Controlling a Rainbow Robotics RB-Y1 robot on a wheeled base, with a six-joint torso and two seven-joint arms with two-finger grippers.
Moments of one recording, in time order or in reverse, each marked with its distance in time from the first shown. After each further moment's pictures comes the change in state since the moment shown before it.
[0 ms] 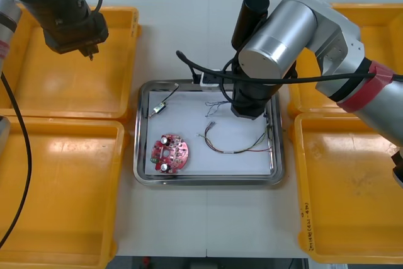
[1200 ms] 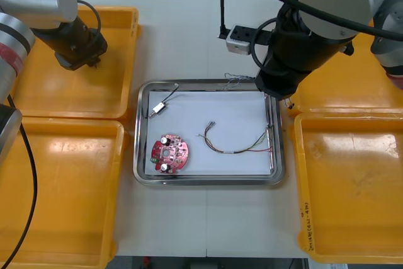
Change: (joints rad) right arm 0.024 -0.071 -0.299 -0.295 -0.103 0.339 -0.253; left arm -0.065 -0.039 -0.044 0.541 0.017 -0.537 0.031
